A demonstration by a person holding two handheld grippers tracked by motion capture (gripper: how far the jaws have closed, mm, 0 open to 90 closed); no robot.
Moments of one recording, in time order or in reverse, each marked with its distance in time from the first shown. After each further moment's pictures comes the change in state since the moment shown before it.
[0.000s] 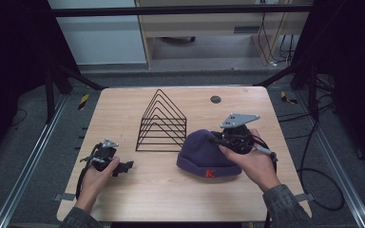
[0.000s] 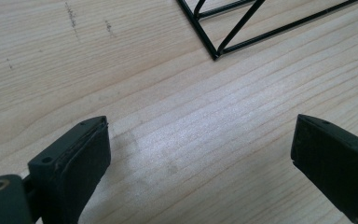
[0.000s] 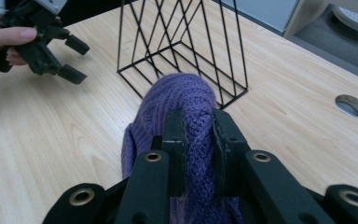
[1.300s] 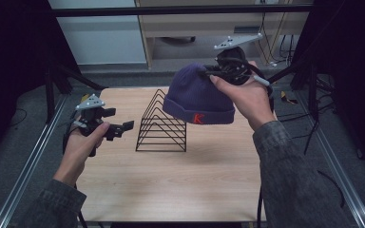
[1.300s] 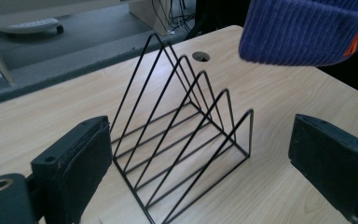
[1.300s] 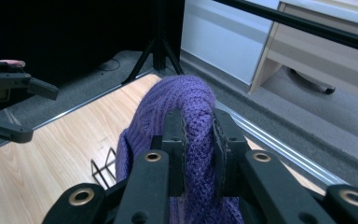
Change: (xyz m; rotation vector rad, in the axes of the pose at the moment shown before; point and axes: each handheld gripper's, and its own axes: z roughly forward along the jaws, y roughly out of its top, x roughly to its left) left arm -0.019 0.127 -0.119 -0.370 -0.169 0.112; right arm -0.038 0.163 -0.029 -0.149 -0.076 0.009
